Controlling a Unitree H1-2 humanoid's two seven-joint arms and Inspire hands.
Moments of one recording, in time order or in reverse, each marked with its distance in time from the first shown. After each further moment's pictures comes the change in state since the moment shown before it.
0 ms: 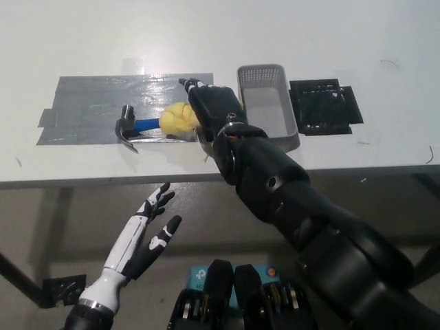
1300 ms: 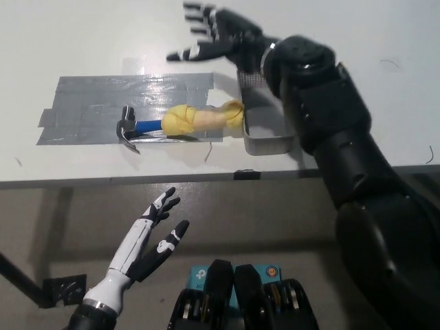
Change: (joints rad) left_arm -0.006 0.000 -0.008 0.036 0.000 0.001 -0.016; right_arm -0.031 -0.118 -0.693 -0.446 0.569 0.203 0.562
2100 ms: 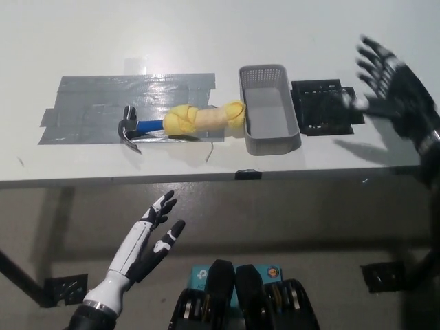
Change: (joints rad) left_arm -0.001 0.000 0.003 0.035 0.000 0.000 0.000; right_arm 0.663 -0.231 -0.107 -0.729 0.101 0.062 0.007
